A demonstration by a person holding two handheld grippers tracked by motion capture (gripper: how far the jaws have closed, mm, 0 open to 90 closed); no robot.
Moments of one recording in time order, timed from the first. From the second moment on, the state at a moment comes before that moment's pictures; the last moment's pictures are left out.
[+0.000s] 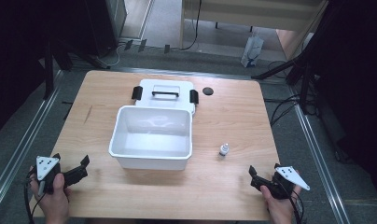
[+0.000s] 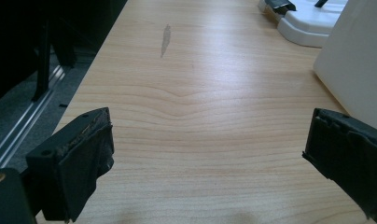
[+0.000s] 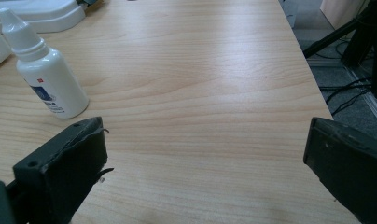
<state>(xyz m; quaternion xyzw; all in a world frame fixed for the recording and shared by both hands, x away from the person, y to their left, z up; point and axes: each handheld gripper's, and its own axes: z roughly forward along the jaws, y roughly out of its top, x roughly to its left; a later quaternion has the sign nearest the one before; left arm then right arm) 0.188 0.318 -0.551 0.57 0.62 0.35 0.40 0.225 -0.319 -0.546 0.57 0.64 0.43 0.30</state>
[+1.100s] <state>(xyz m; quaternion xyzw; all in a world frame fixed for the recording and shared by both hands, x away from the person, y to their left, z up) 0.188 0.315 -0.551 0.57 0.62 0.37 0.39 0.279 -0.281 -0.465 0.38 0.90 0.14 0.17</state>
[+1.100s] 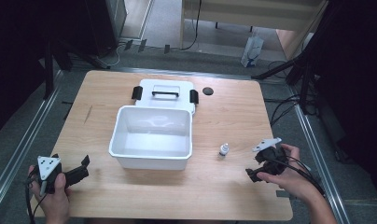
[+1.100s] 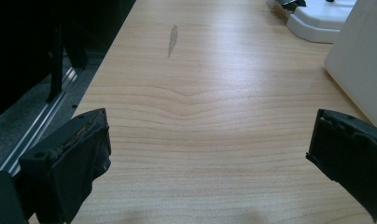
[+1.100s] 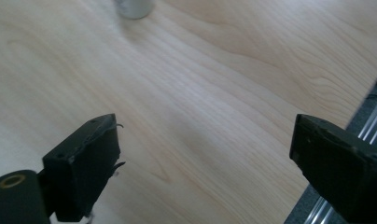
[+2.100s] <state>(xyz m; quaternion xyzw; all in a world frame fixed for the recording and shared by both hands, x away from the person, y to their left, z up) 0.190 0.315 -0.551 0.57 0.62 0.37 0.38 0.340 -0.174 -0.414 0.27 0.96 0.04 0.10</state>
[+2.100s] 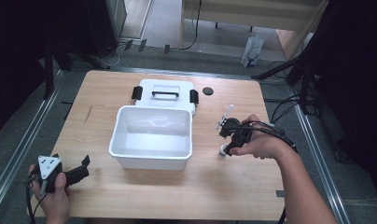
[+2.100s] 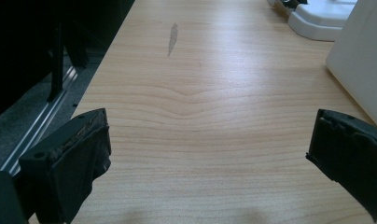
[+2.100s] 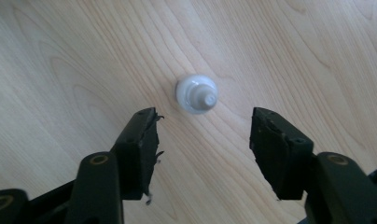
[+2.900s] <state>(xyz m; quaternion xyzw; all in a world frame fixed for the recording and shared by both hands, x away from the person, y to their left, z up) 0.190 0.315 -0.551 0.58 0.62 0.36 0.38 0.364 -0.154 -0.429 0.27 0.96 -0.01 0.06</state>
